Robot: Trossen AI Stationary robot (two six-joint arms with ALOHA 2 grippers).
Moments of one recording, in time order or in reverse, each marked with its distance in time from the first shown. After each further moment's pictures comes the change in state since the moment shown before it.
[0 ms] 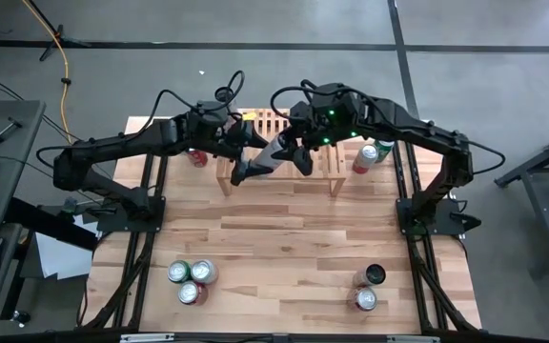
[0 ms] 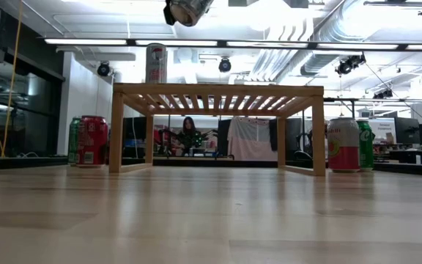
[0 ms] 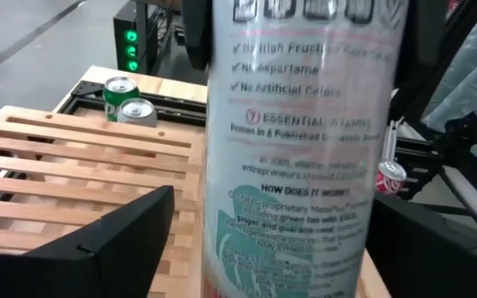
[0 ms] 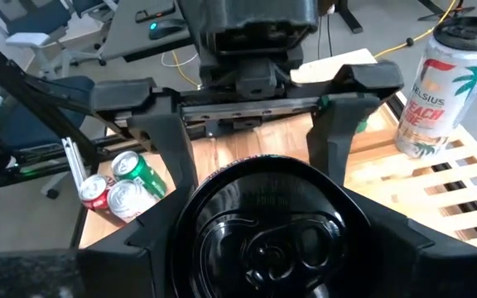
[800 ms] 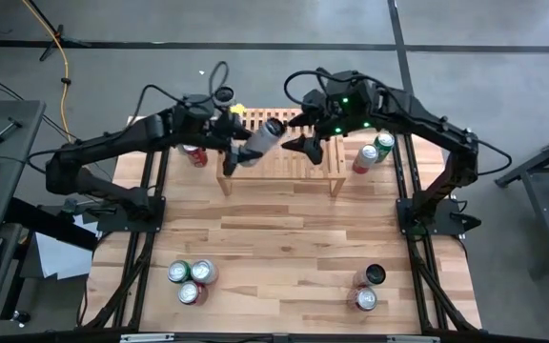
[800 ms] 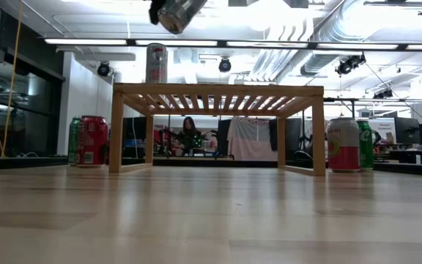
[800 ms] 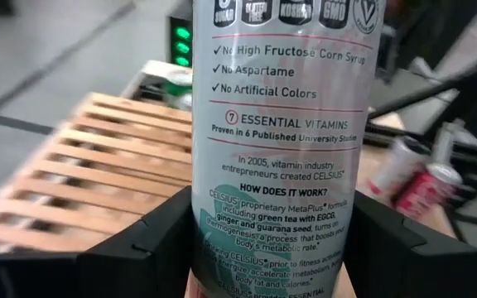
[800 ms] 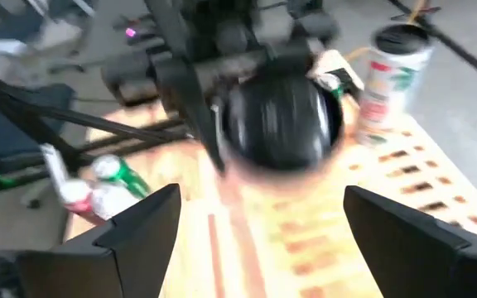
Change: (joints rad) left arm 0.058 -0.094 0.000 -0.106 -0.114 0.019; right arm -0.060 -0.044 0.037 -0.102 0.027 -0.015
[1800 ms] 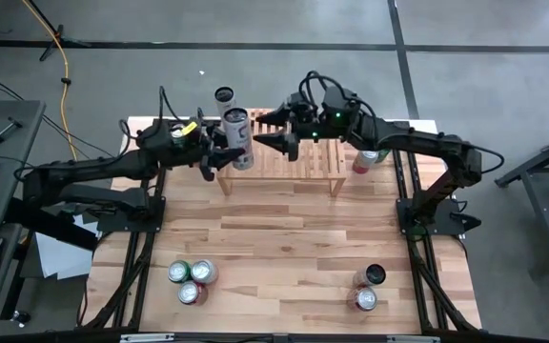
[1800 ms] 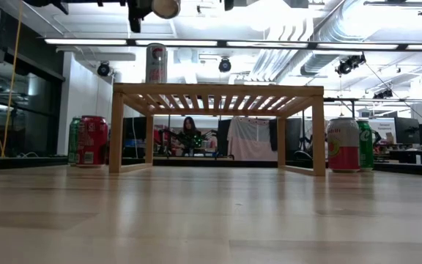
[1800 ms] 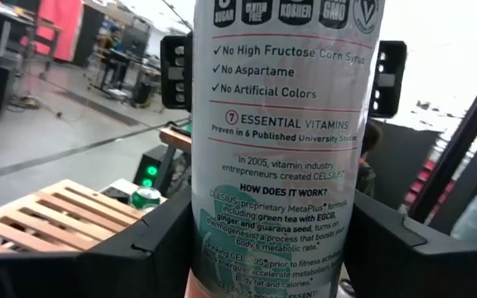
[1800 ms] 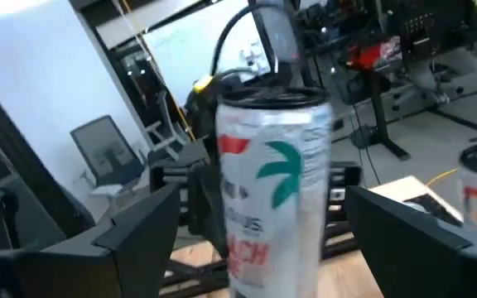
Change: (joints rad) left arm -0.035 -0.284 -0.600 0.879 -0.047 -0.363; right arm -0.013 -0.028 -0.494 1.009 -0.141 0.218
